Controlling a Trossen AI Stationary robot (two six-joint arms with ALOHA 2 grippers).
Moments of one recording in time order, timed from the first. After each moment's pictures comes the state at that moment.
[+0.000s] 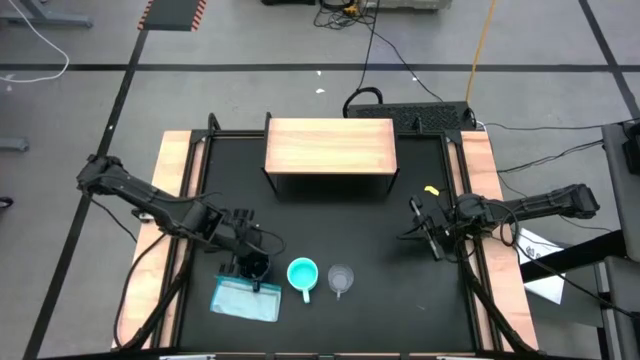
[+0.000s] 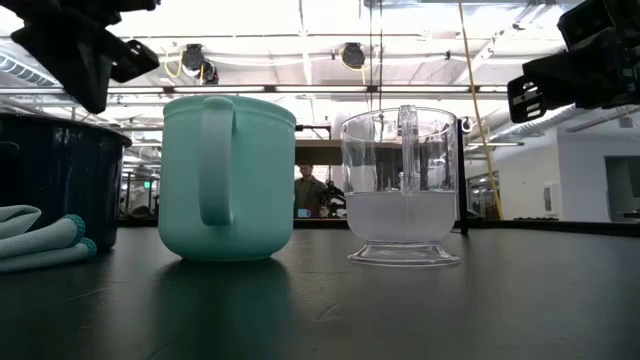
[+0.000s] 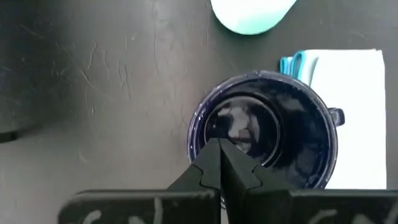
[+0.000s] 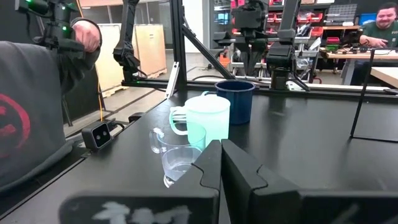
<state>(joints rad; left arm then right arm) -0.39 1.22 0.93 -0.89 -0.08 -0.22 0.10 0.39 0.01 0.34 -0.24 0.03</state>
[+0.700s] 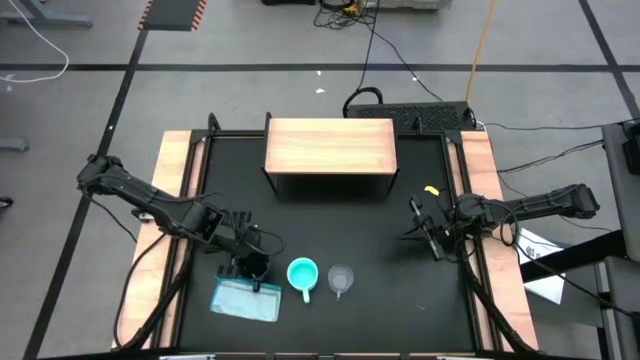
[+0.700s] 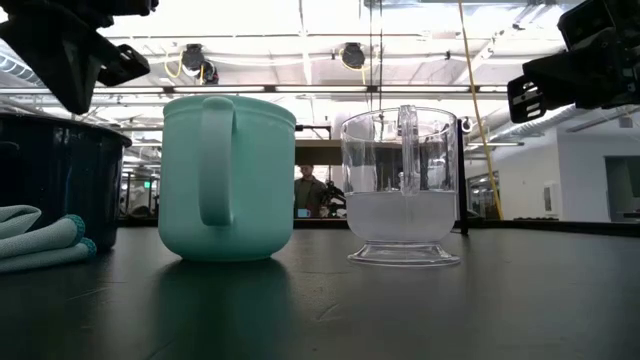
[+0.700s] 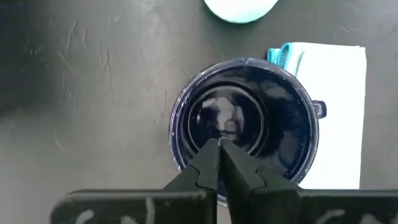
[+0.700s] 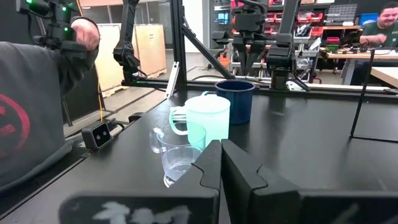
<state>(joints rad) -0.39 1.22 0.93 -0.91 -0.02 -0.29 0.10 0.39 0.01 0.34 -0.24 0.03</state>
